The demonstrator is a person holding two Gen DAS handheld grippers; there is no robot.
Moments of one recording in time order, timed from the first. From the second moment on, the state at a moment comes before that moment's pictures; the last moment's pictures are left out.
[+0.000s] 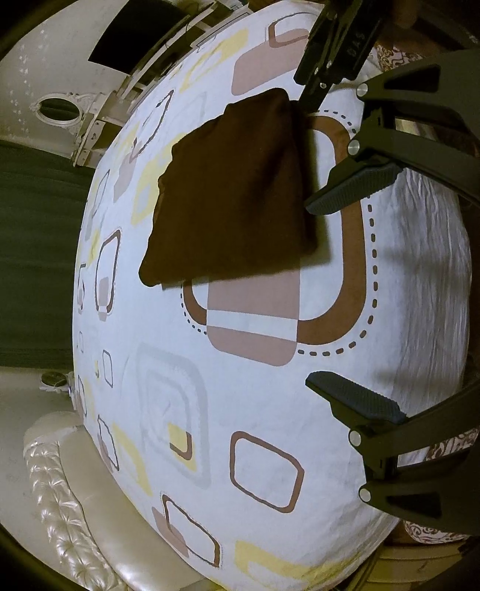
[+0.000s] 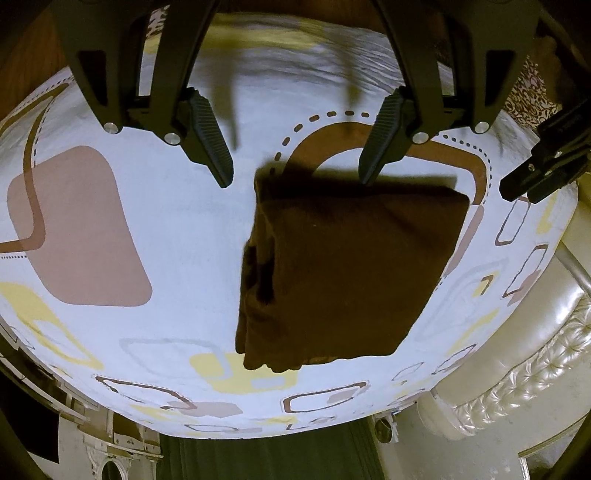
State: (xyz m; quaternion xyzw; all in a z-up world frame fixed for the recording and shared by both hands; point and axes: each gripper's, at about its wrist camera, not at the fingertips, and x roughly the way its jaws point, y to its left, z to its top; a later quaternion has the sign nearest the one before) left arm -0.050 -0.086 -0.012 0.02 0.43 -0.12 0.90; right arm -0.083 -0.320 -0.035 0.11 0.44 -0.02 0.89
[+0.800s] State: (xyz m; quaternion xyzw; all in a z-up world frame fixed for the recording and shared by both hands) left arm -0.053 -0.091 -0.010 0.02 0.42 -0.12 0.90; right arm -0.083 -0.319 -0.039 0.11 0.45 -0.02 0.89
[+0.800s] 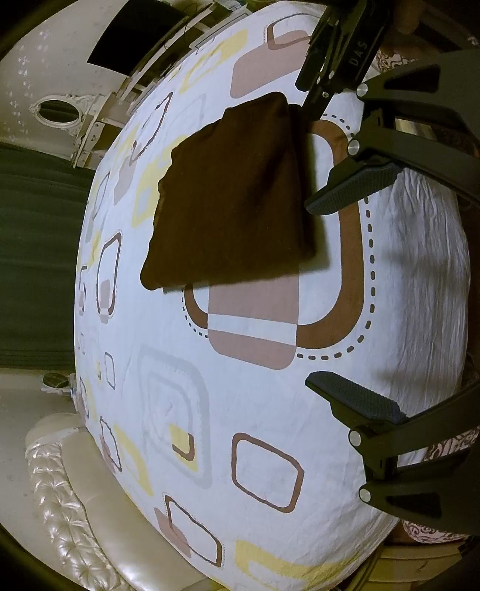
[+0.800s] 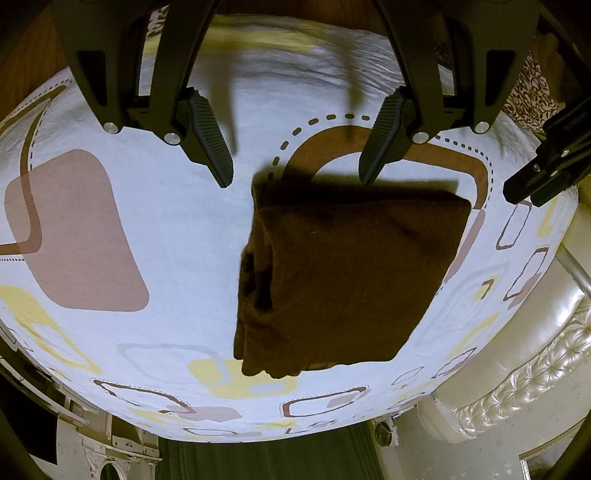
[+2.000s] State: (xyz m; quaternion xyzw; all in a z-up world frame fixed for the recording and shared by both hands) left arm -0.062 -0.095 0.021 0.03 0.39 -0.12 0.91; right arm -0.083 -0.316 -0.045 0.12 0.46 -0.02 0.88
